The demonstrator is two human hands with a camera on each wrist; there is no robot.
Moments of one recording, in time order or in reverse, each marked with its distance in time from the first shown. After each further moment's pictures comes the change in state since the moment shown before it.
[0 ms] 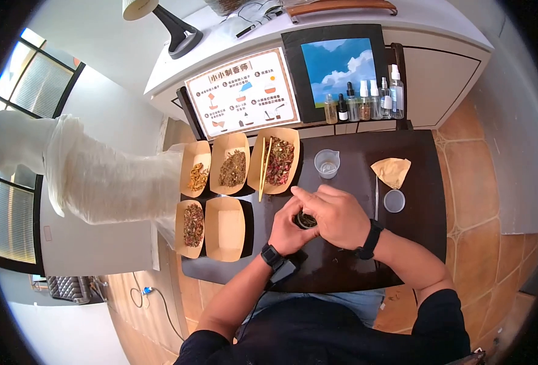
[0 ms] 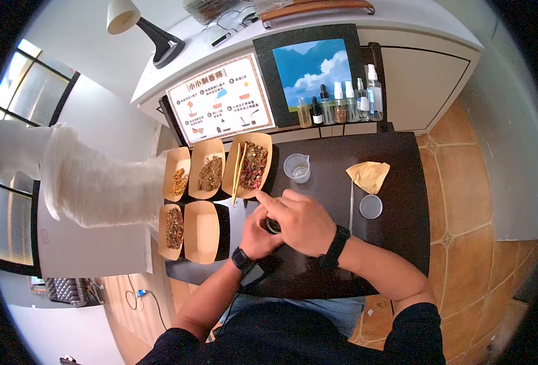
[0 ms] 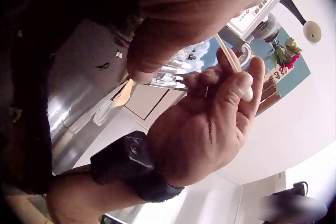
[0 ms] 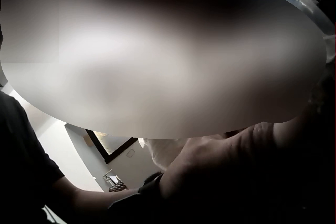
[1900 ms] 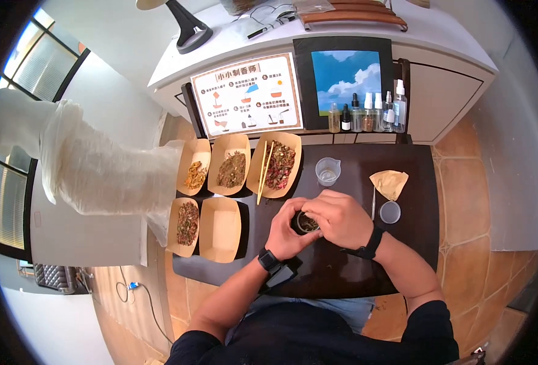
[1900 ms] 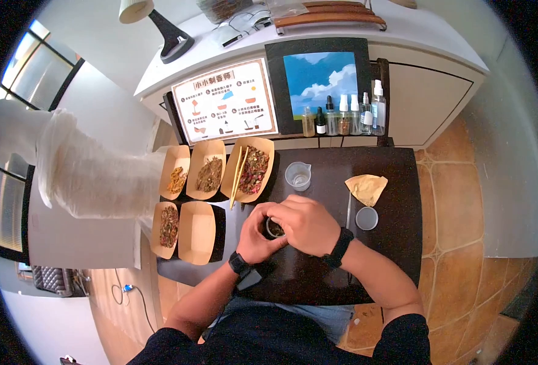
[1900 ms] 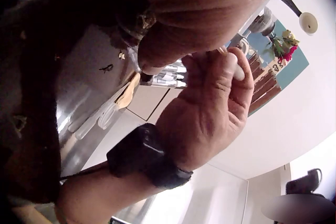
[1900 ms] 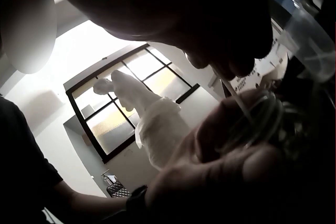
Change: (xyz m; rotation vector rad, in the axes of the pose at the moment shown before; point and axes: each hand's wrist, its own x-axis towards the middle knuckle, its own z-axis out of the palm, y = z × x) left_hand 0.002 -0.001 0.005 0.004 0.104 0.077; right_hand 0.006 0.015 -0.008 0.116 -0.028 -0.036
